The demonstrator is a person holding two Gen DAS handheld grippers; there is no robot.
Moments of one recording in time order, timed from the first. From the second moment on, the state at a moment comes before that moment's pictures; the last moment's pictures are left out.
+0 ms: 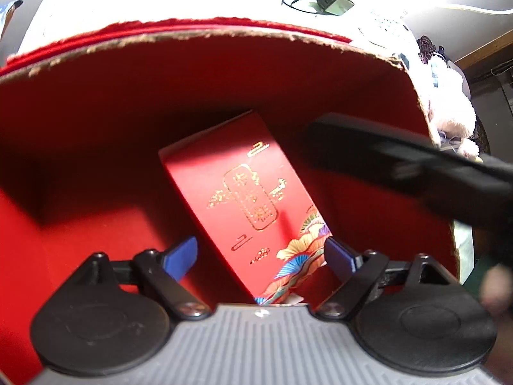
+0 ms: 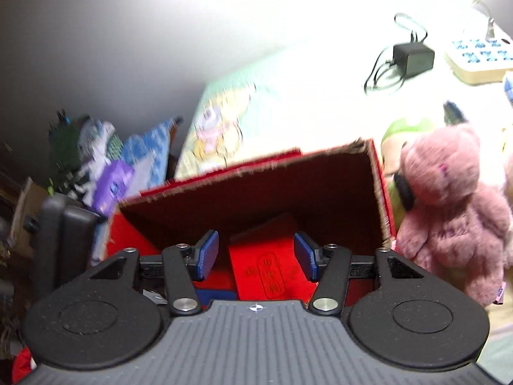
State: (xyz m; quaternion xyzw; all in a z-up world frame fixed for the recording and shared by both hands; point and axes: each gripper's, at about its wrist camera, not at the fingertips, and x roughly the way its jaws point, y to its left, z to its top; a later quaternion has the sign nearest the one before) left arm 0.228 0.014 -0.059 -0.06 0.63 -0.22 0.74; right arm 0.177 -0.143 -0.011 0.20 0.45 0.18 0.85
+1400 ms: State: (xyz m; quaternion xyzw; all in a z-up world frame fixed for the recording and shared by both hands) left arm 0.185 -0.004 -0.019 0.07 0.52 -0.19 0.83; right arm 0.112 -0.193 0.000 0.18 0.34 0.12 0.92
